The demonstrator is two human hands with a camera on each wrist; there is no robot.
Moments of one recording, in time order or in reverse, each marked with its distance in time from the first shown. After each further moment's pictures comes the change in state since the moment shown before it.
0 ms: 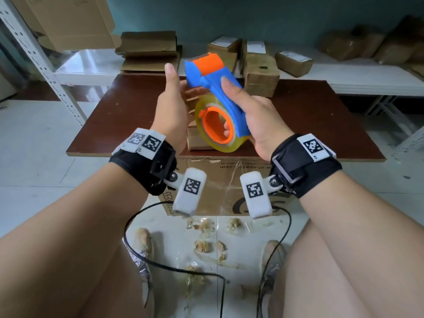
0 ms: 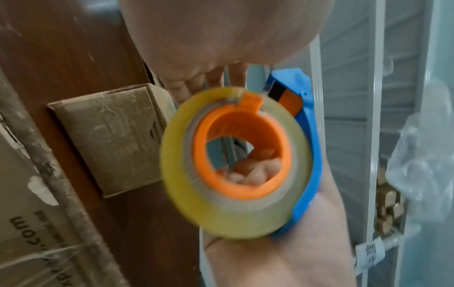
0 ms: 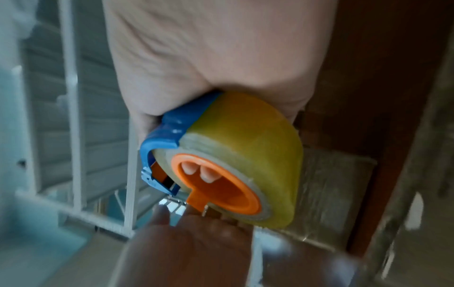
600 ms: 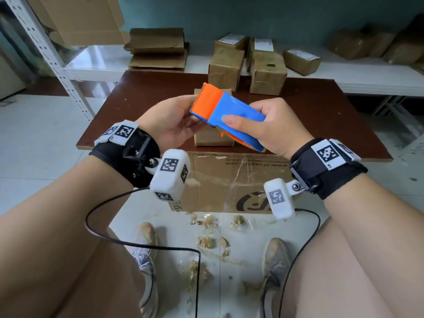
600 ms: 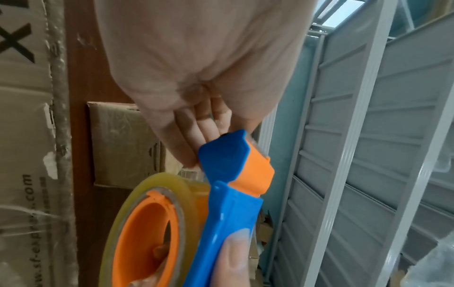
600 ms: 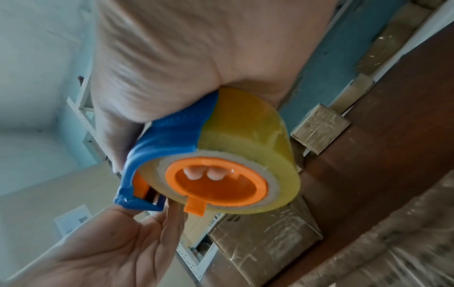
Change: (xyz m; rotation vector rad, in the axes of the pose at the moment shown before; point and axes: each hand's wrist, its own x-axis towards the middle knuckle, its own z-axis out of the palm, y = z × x) left_hand -0.002 0.007 -0.031 0.030 -0.142 -0.320; right_hand -0.012 0.010 -0.024 -0.642 -0.108 -0.312
